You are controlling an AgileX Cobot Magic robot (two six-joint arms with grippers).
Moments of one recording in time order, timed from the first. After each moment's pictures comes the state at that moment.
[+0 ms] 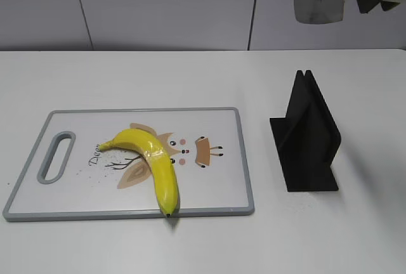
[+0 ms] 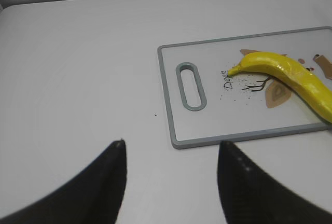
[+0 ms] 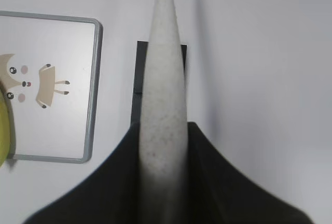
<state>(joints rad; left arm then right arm) -0.05 0.00 -0.49 -0.10 1.08 0.21 0.45 1.50 -1.53 -0.11 1.22 0.37</state>
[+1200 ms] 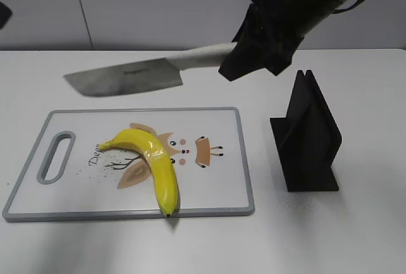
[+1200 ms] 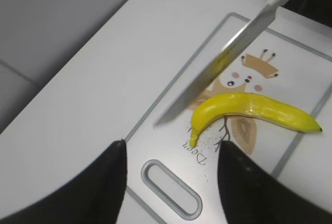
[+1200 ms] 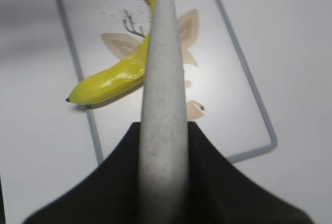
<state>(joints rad) -0.15 1.15 -1.15 -0.45 0.97 1.07 0.43 1.71 -1.40 0.64 0.94 -1.14</state>
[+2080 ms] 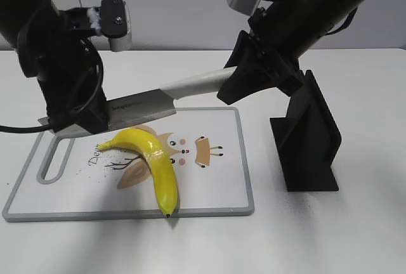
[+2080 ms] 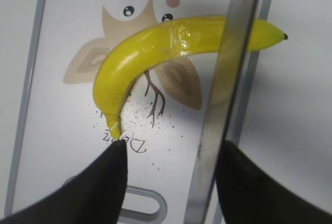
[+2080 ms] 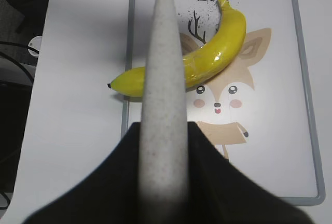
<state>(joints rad) -0.43 1.69 -1.28 -0.24 1.07 1.15 0.38 1.80 -1.40 0.79 1.09 -1.46</state>
